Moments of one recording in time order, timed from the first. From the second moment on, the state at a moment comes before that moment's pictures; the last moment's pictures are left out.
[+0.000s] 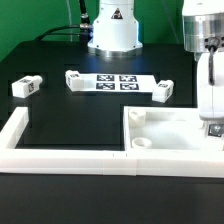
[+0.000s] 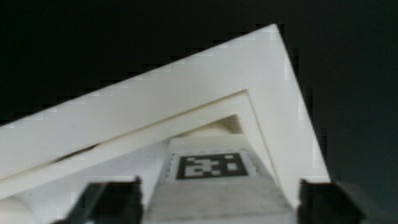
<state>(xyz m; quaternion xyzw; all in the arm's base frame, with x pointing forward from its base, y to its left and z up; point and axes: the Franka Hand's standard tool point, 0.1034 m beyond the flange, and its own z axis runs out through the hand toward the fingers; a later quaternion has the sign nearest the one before) 0.677 0.104 0.067 -0.55 0.83 0.03 0.10</state>
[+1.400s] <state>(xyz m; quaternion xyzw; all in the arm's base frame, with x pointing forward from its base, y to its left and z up) 0.663 0.098 0.106 -0.61 0.78 0.01 0.13</state>
